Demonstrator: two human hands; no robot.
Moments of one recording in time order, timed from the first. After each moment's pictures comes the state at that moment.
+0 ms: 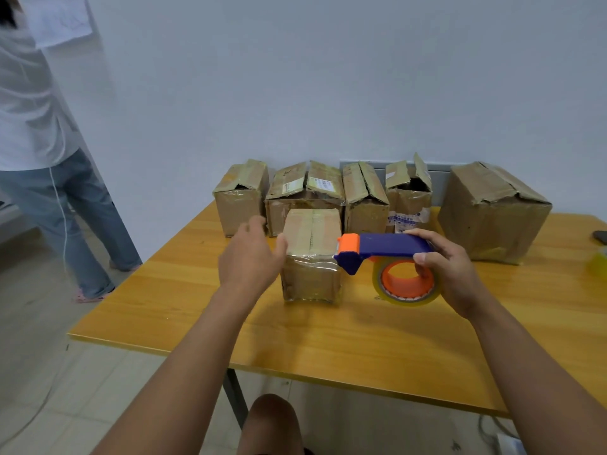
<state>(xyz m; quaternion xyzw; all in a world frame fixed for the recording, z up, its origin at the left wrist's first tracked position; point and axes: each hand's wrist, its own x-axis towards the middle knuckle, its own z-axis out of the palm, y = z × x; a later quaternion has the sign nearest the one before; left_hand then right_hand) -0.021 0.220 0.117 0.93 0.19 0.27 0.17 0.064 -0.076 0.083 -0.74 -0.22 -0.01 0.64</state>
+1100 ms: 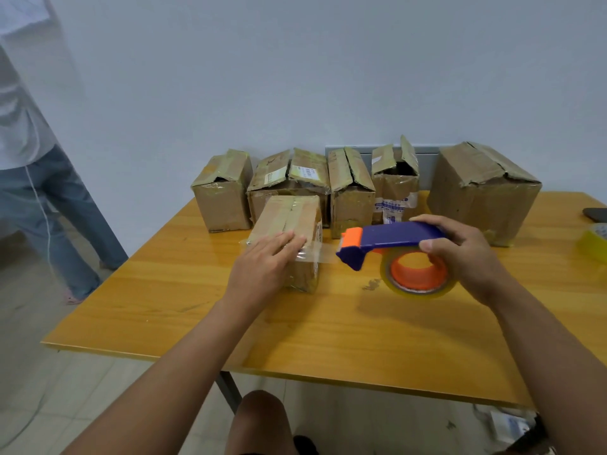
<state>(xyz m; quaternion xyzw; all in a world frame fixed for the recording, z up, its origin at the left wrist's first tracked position) 0.007 0.213 0.058 0.95 -0.10 0.29 0.02 0.058 -0.104 0.101 -0.78 -0.22 -0.03 0.58</state>
